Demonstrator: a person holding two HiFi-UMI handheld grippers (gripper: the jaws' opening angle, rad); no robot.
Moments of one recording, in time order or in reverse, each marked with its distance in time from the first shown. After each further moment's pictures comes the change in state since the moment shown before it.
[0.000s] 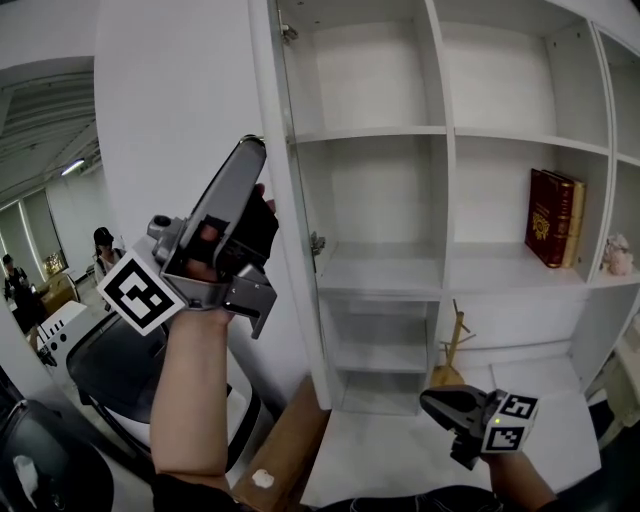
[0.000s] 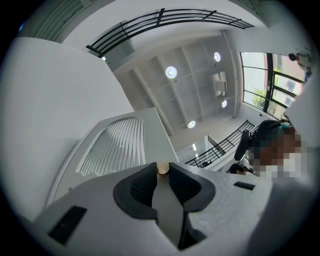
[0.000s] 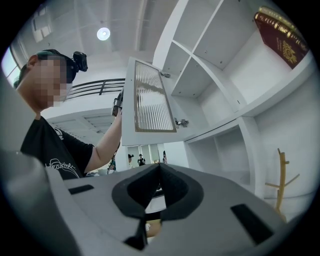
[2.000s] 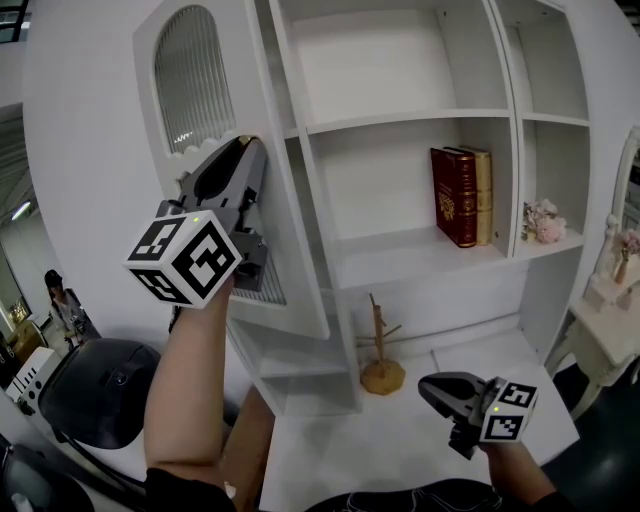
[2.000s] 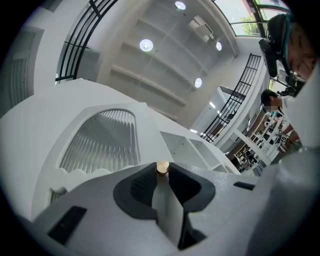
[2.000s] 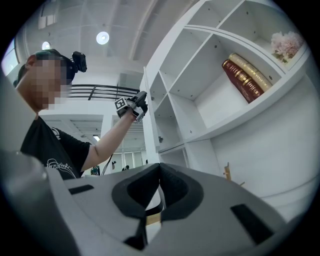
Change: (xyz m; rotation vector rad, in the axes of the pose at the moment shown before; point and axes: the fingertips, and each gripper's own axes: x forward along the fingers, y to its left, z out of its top) left arm 0.132 0.040 -0.140 0.467 0.249 0.334; right arm -0.155 -0.044 0.026 -0.012 -0.111 -0.204
